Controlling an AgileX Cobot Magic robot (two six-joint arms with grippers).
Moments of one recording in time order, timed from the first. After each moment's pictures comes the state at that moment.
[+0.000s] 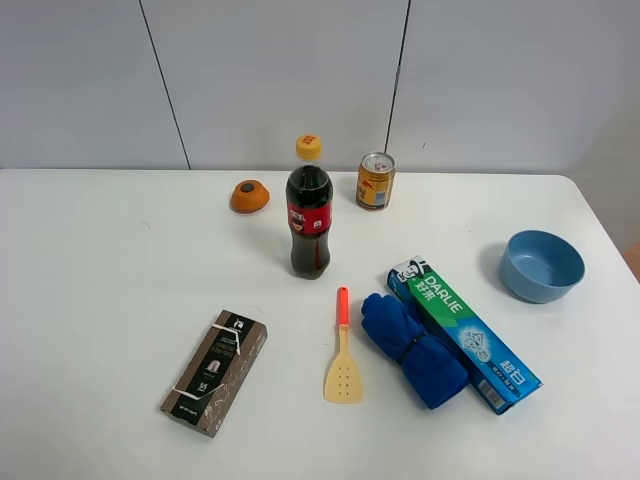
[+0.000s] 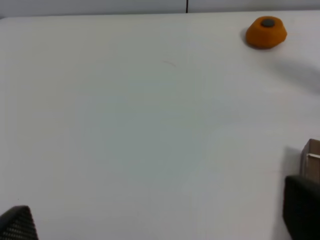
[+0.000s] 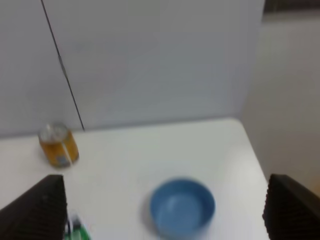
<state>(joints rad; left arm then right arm) 0.04 -0.01 -0.51 0.00 1.05 -0.03 -0.08 0.37 -0.94 0.01 0.96 0.02</state>
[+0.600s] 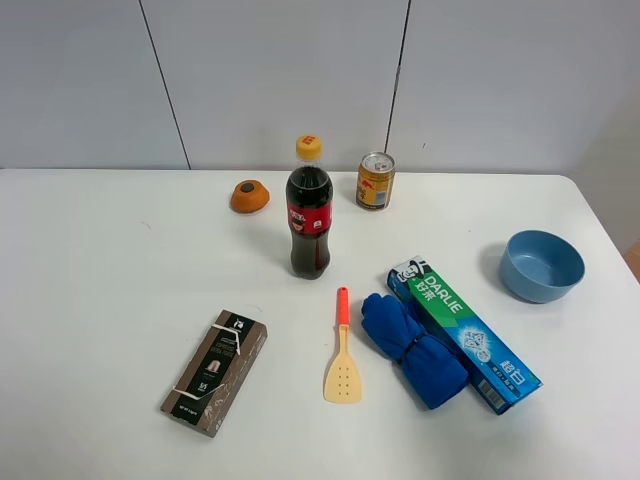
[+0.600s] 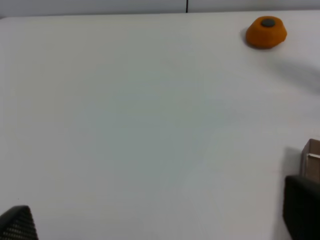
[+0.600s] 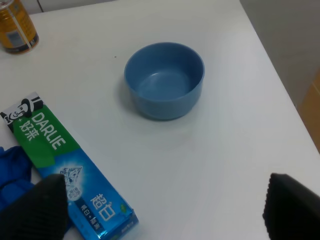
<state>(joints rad) 0.04 -0.01 -0.51 0.00 1.05 -0.03 -0.10 0.00 -0.50 -0.02 1.06 0.08</state>
